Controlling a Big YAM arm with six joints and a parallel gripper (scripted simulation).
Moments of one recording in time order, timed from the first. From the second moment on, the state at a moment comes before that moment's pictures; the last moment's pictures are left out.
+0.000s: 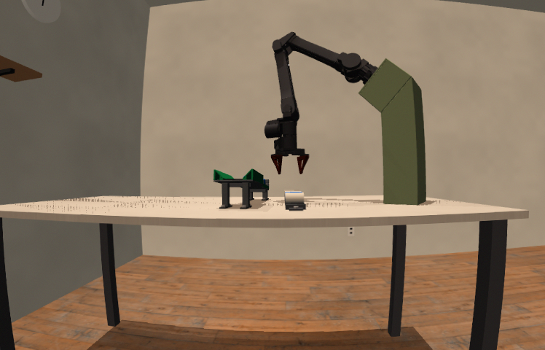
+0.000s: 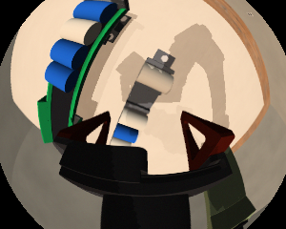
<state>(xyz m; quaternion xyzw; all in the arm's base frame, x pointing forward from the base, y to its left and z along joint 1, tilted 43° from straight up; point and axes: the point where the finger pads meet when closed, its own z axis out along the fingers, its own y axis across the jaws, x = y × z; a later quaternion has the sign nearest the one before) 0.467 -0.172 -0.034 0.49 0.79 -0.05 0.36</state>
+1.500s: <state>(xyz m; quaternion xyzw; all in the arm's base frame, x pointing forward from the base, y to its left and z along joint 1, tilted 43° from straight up) 0.478 -0.094 -0.077 -0.29 0.89 -0.31 0.19</state>
